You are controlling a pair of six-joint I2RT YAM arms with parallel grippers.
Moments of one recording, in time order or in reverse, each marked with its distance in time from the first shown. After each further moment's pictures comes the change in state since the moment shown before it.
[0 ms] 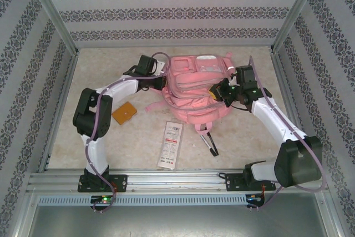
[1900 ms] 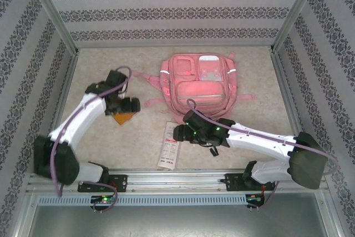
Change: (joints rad) left arm 0.140 -0.533 -0.274 -0.639 -0.256 -0.278; right arm 0.811 -0.037 -0.178 -0.038 0.539 -0.082
